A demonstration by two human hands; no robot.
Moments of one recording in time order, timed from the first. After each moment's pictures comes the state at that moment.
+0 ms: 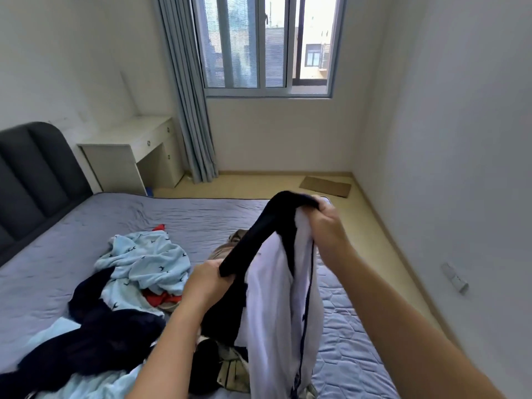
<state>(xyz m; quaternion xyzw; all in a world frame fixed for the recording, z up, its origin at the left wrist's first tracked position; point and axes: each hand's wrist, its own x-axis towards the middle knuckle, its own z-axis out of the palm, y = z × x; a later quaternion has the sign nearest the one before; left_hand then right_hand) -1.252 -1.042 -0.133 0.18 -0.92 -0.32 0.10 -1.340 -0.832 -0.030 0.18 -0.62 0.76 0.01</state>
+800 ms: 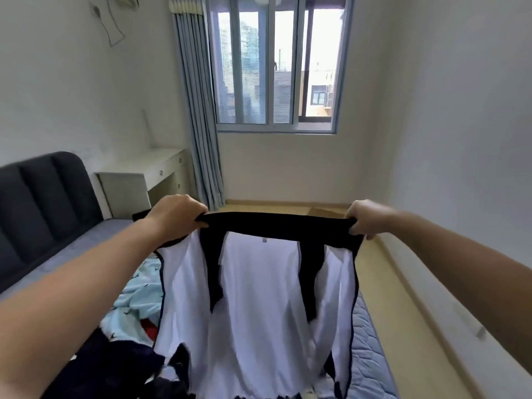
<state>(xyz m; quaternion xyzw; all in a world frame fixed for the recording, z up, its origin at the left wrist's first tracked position) -1.302 -1.127 0.035 -0.02 -0.97 0.17 0.18 -1.442 -0.750 0.046 0.21 -0.97 0.11 -0.10</state>
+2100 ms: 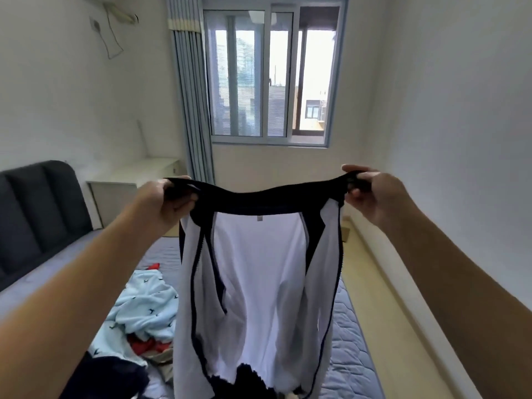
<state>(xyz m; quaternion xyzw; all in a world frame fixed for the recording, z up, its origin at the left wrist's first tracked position) -1.268 -1.064 0.102 0.15 -0.54 -0.79 0.23 -1.381 -0.750 0.116 0.09 -0.55 0.83 -0.06</state>
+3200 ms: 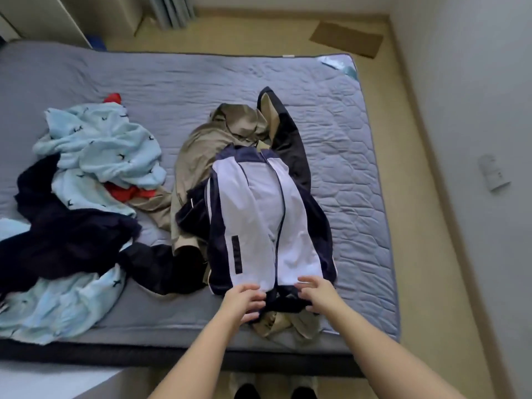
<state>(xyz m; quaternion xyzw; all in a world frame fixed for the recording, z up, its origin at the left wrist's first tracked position) -1.282 -0.959 -0.422 0.48 -0.53 -0.66 -0.25 -1.354 -0.784 -0.439 -0.22 -0.72 0.48 -0.45</state>
